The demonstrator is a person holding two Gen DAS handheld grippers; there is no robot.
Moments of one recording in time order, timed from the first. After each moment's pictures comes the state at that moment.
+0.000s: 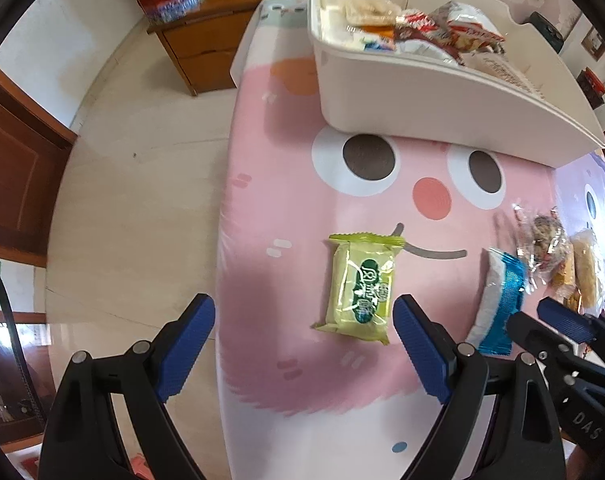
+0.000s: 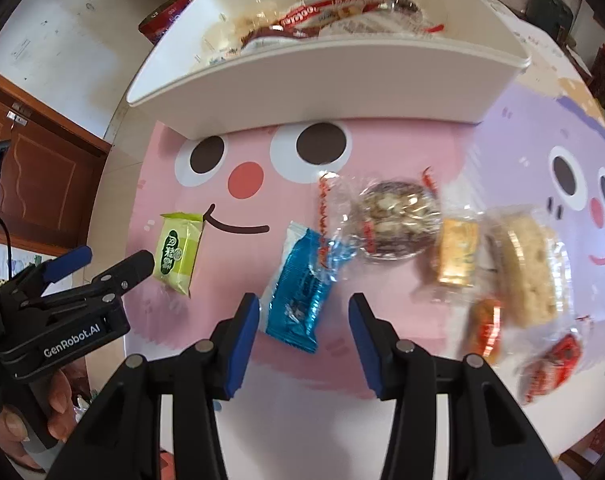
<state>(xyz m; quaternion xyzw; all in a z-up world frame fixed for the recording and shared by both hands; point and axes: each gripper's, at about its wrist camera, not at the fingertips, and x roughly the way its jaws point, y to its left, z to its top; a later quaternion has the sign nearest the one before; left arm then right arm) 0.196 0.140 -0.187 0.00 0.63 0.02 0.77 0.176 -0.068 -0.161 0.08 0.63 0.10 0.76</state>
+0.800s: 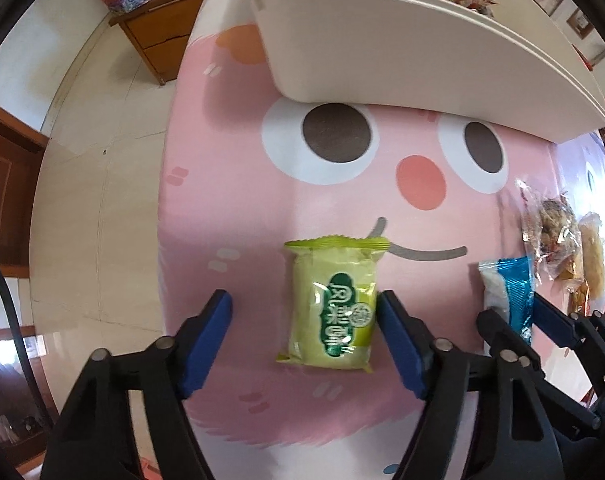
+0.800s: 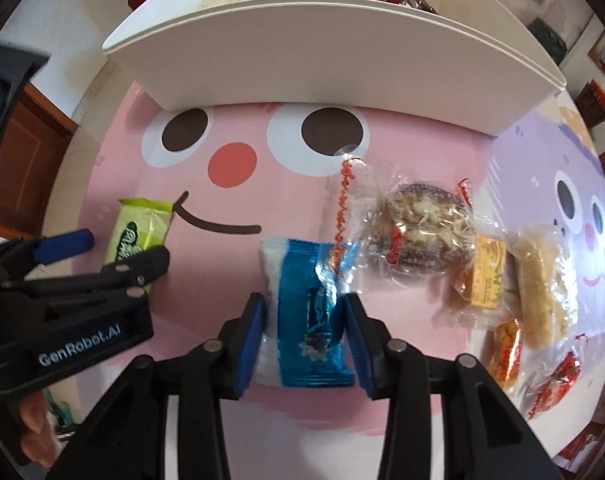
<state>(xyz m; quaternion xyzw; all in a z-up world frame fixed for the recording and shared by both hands) 0.216 0.129 -0.223 0.01 0.66 -0.03 0.75 0.178 -0.010 -0.193 -0.01 0.63 0.05 0.78</state>
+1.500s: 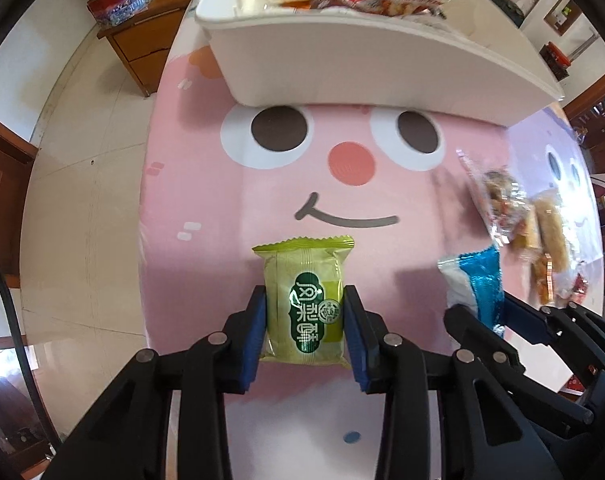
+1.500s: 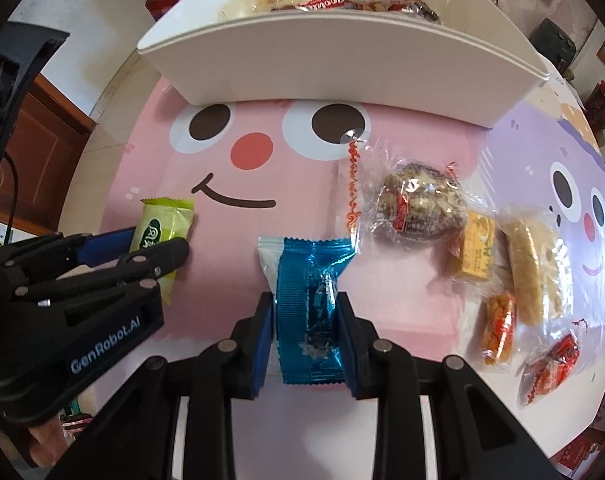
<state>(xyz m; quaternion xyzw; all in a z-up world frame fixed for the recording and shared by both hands) 0.184 0.096 -0.190 0.00 0.64 -0.05 0.77 0.157 -0.031 -0.175 0.01 0.62 0.08 0.78</state>
